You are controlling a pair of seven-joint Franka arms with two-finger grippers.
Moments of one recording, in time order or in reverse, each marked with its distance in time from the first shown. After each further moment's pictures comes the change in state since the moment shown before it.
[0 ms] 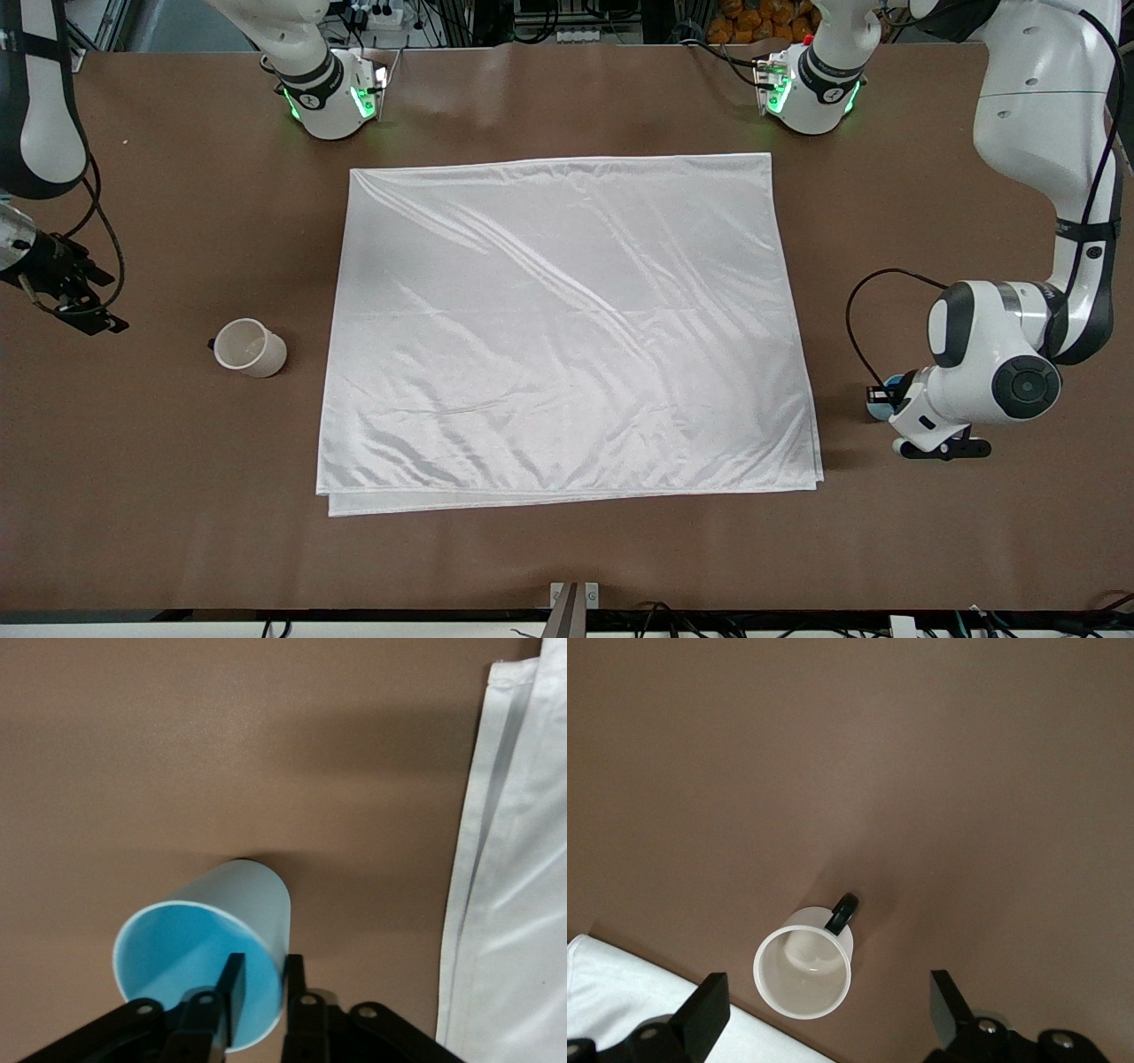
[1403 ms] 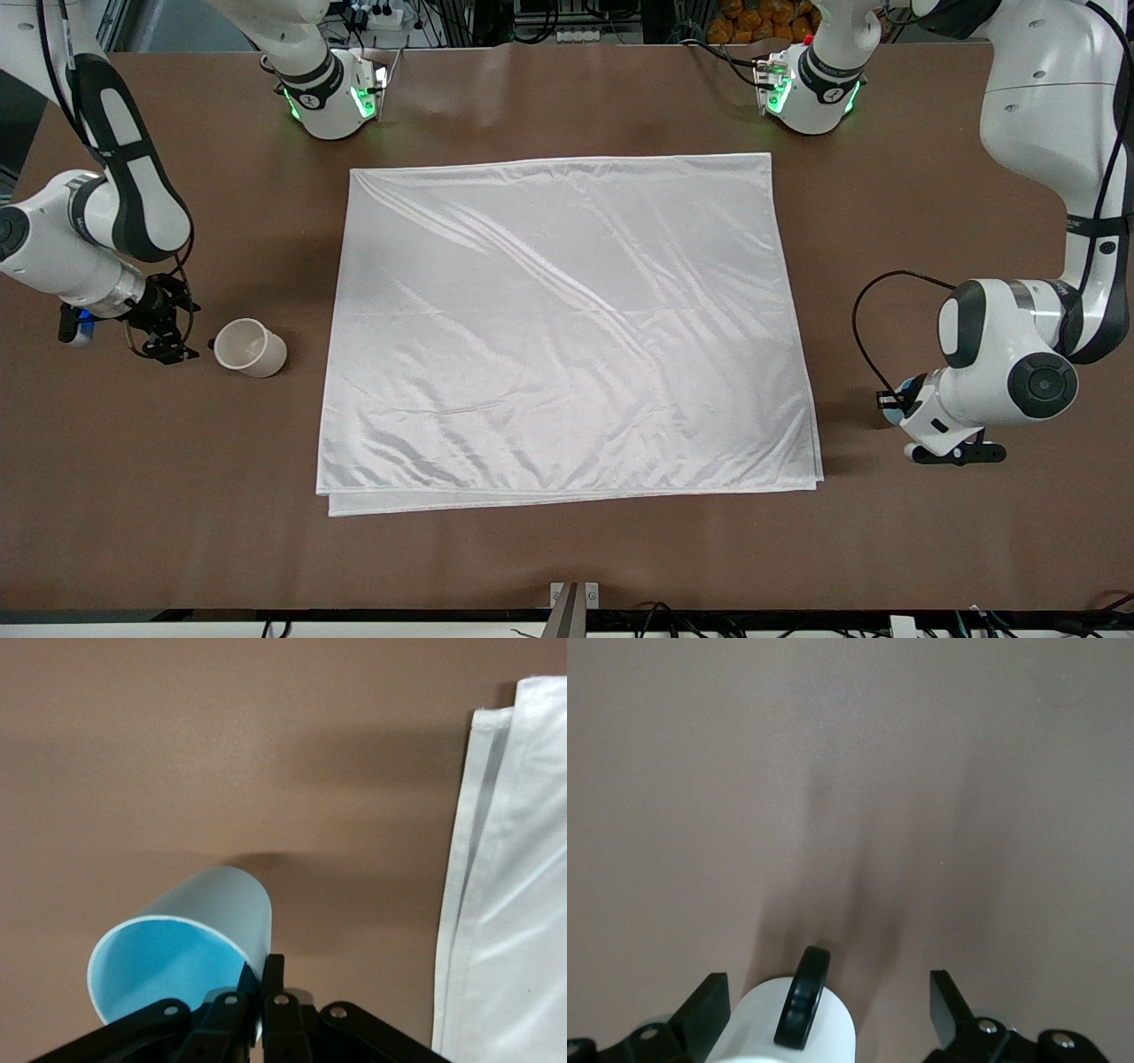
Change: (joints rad) left arm 0.004 -0.013 0.000 0.027 0.001 0.002 0.004; right arm 0.006 0.255 0.007 -0.134 0.002 0.361 0.301
